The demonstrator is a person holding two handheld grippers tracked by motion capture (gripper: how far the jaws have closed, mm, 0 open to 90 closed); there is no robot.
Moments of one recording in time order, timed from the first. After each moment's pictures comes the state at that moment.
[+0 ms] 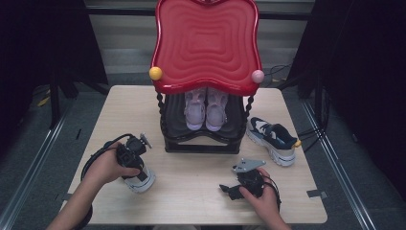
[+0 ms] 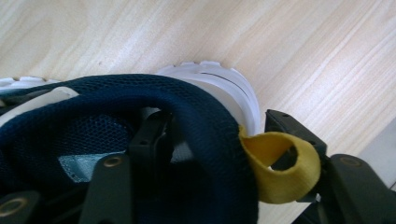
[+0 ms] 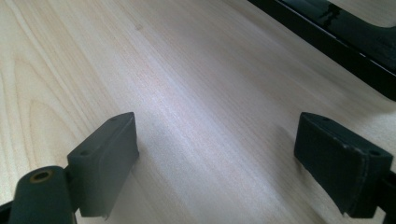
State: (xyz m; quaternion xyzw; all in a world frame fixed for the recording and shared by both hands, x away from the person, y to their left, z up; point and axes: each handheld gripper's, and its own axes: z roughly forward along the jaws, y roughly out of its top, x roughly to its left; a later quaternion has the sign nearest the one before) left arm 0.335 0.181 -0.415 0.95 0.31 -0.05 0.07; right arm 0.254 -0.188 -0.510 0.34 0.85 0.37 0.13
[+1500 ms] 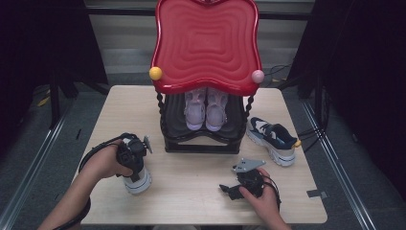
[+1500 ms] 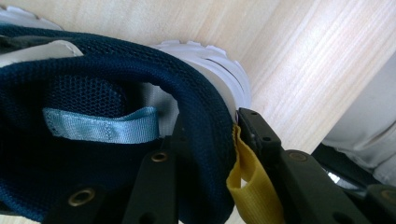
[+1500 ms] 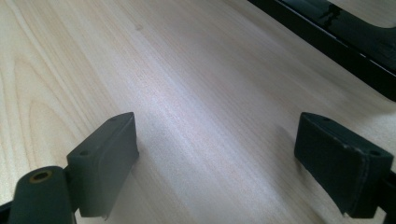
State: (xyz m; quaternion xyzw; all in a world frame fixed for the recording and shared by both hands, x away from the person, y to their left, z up) left arm 0.339 0.180 -0.412 0.97 0.23 -0.08 0.01; right arm 0.254 -0.188 -0.510 0.34 0.85 0.37 0.13
